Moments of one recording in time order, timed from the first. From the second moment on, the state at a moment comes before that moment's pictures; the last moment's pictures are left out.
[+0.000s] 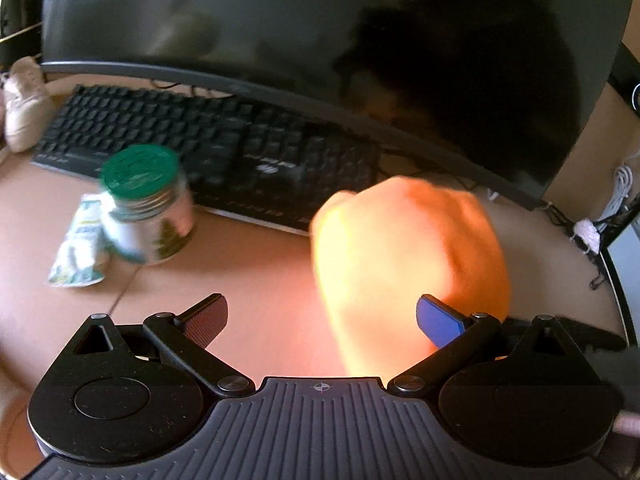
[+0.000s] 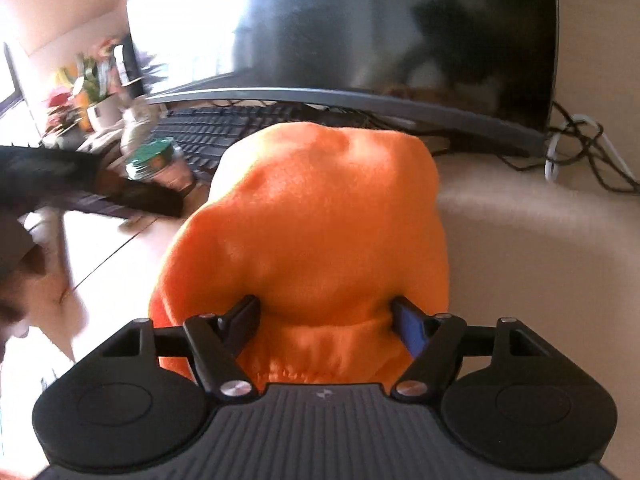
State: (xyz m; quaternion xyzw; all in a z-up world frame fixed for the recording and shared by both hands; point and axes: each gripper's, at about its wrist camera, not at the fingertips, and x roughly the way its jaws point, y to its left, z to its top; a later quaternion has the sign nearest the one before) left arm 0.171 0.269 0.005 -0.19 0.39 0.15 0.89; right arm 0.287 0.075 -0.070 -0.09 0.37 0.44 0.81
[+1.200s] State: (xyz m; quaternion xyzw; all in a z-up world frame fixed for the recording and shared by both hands) left arm 0.137 0.191 -0.016 -0.05 0.42 0.07 0.90; right arm 0.221 -0.016 -0.069 -0.14 0.29 0.36 0.88
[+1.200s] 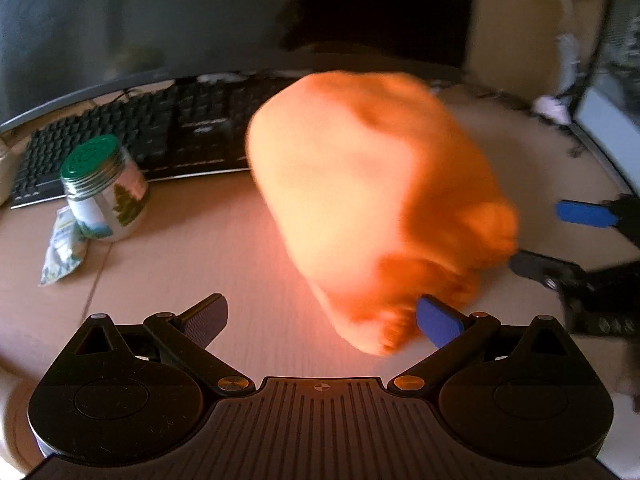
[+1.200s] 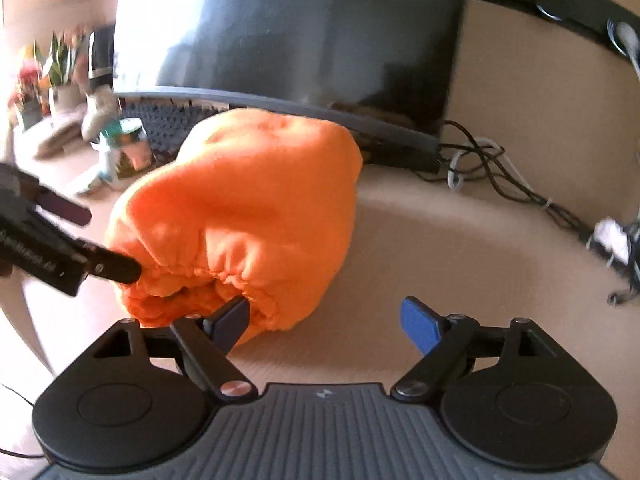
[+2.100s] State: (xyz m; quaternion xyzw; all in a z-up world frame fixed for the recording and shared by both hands) left arm 0.130 0.240 -0.044 -0.15 0.44 0.18 0.86; right arm 0.211 0.012 -0.082 -0.15 0.29 0.45 0.83
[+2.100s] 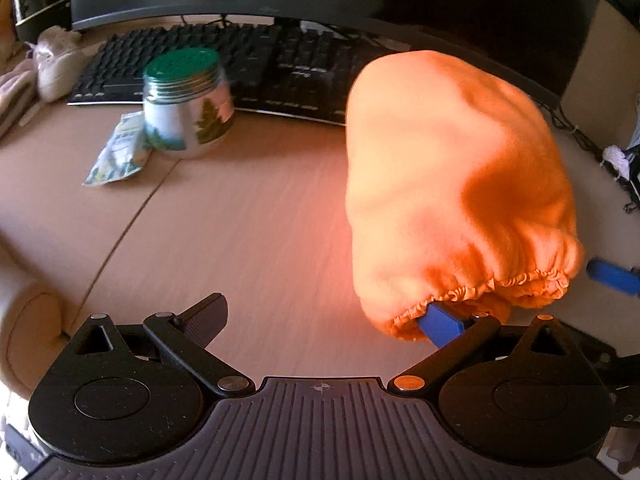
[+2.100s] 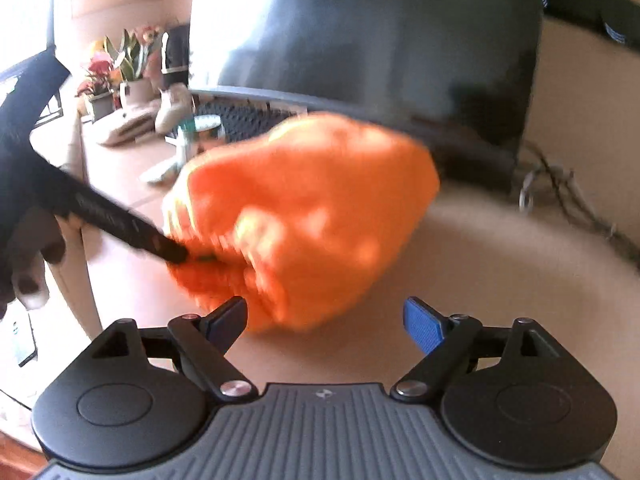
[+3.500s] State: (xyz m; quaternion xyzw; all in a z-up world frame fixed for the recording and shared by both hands) left arm 0.174 0.212 -0.041 0.02 0.46 0.05 0.89; right arm 0.206 0.045 -0.107 -0.22 0.26 0.37 0.86
